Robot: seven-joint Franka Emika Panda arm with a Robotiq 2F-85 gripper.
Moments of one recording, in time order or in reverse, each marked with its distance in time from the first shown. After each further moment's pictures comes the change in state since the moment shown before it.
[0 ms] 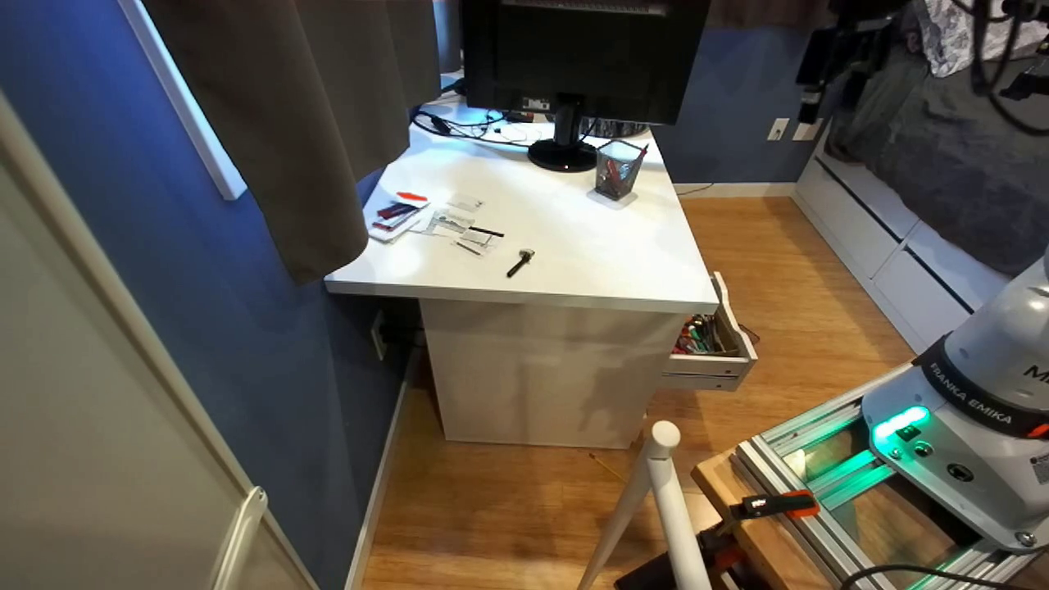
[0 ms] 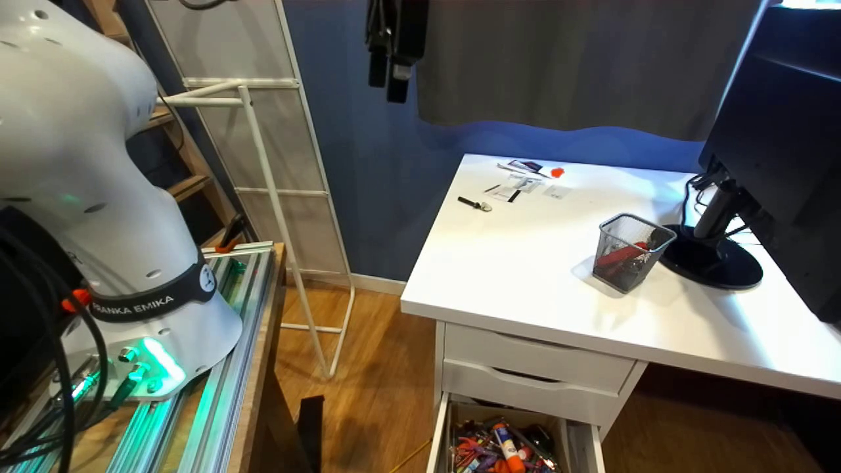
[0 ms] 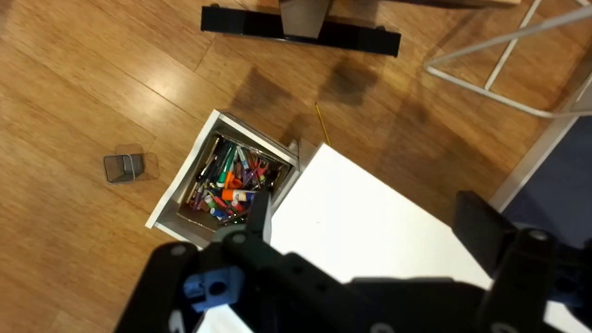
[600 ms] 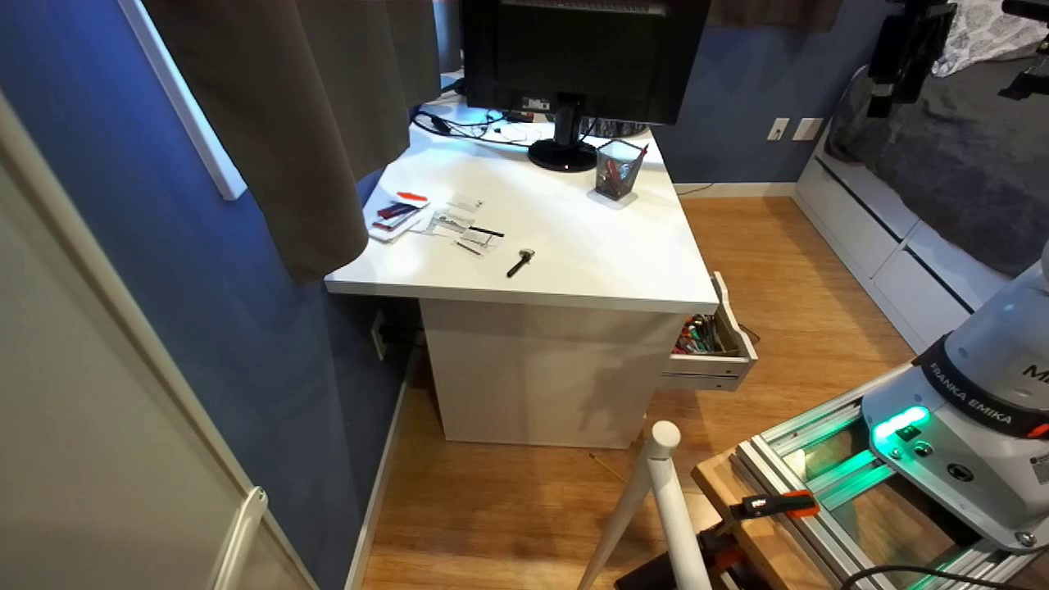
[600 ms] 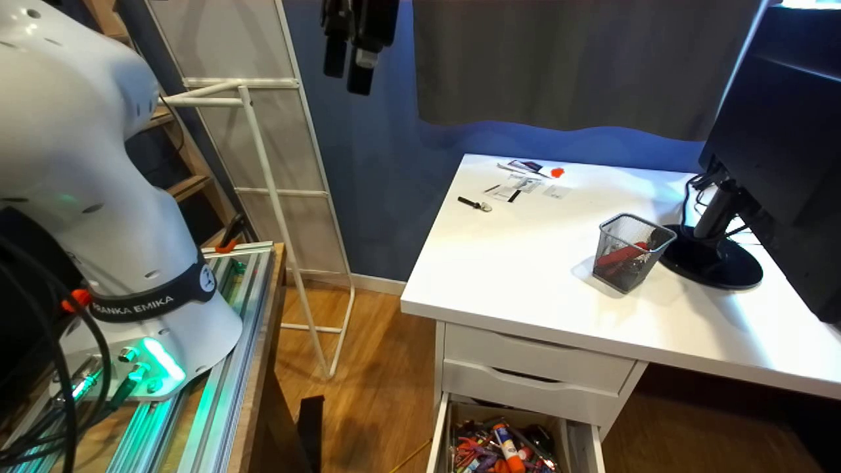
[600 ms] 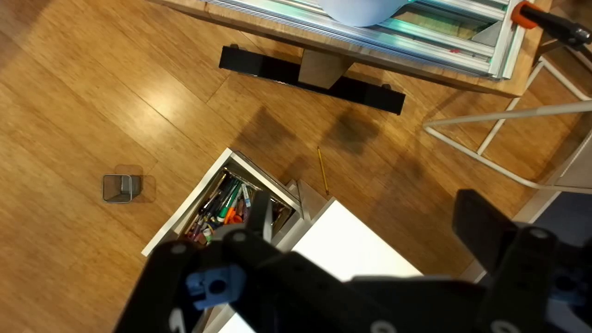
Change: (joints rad) arm -0.021 -0.094 -0.077 -0.002 -0.076 -0.191 -0.198
